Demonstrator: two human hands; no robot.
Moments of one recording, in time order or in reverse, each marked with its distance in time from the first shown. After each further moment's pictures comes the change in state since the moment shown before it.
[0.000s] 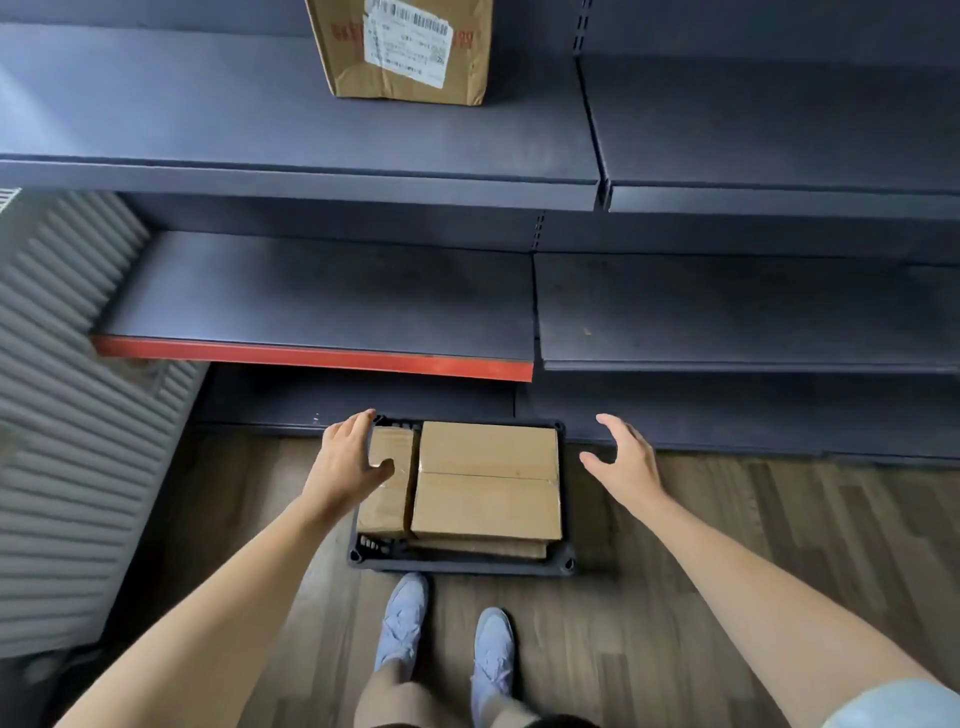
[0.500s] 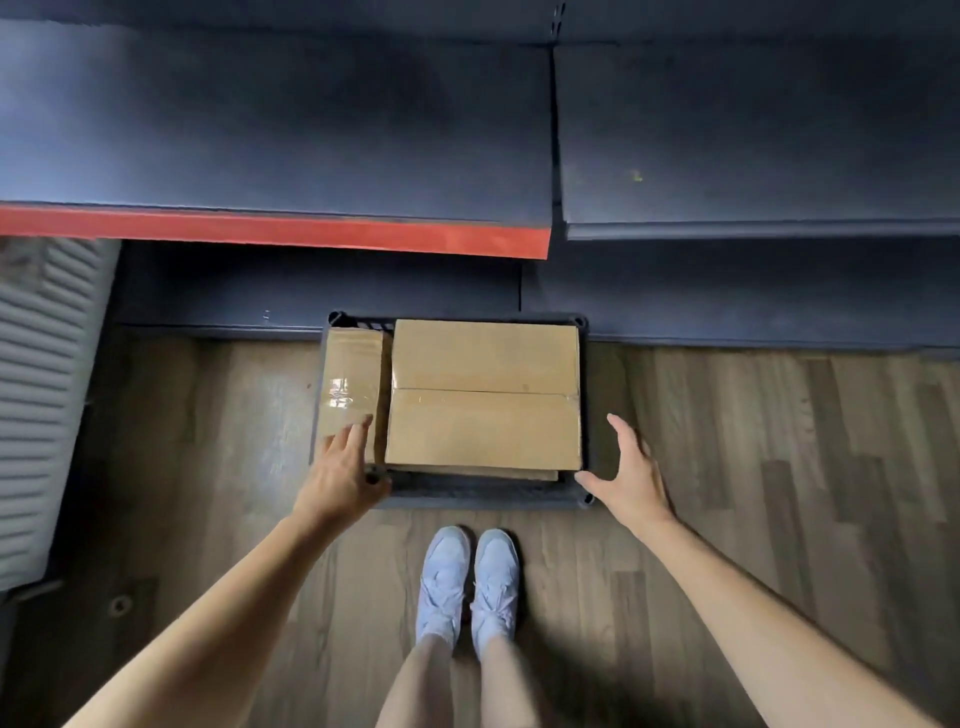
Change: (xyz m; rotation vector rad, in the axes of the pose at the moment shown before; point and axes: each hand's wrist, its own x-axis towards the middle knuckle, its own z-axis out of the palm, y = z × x) left_hand 0.040 -0.076 0.189 0.062 -0.255 -0.122; right_hand 0.033 0.163 0.142 -0.021 -0.173 0.235
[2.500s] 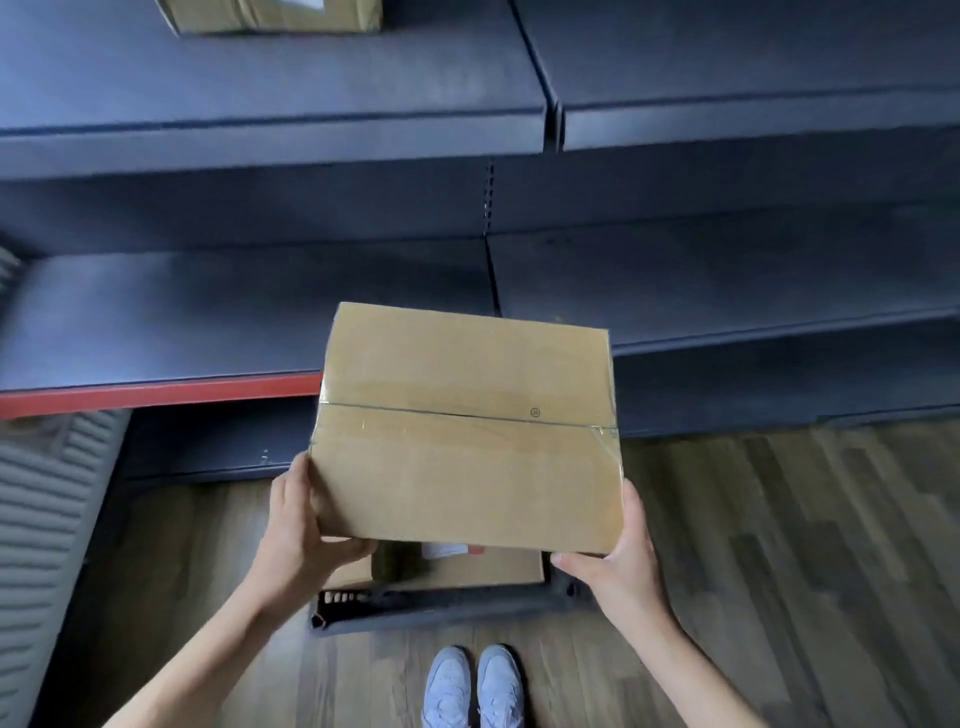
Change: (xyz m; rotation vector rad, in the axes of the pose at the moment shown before) left_hand -0.075 0.069 -0.136 -0.480 0.261 0.143; right_hand -0.109 -0.090 -0.069 0.507 0.246 -0.078
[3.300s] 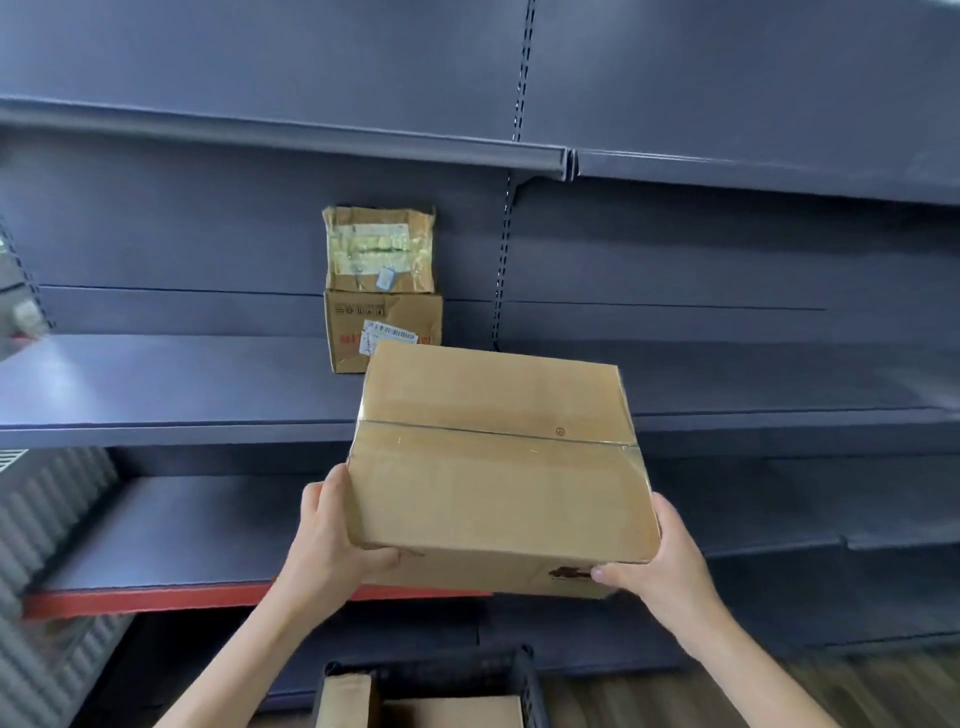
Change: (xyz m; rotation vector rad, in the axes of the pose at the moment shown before) left_hand -0.086 0.181 -0.153 -0.122 0.157 0.390; right_hand -0.093 -0.229 -0.118 -0.049 0.095 -0.397
